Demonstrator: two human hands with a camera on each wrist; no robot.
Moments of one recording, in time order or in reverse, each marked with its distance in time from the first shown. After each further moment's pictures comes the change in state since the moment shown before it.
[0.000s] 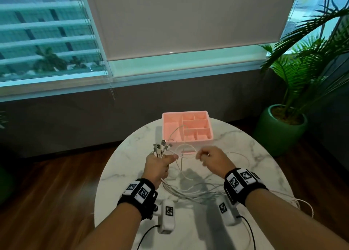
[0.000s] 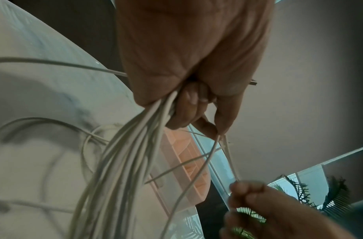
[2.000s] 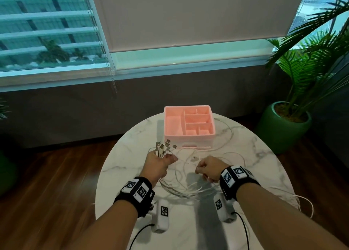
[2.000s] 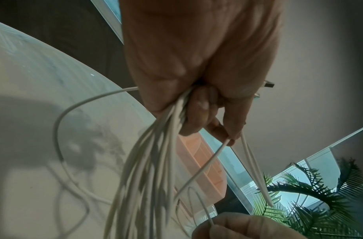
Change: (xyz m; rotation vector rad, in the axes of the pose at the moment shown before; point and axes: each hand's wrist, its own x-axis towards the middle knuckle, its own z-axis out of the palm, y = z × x) left_hand -0.008 -0.011 -0.012 0.130 -0.027 0.015; right_hand 0.005 0.033 0.025 -0.229 -0.356 0.260
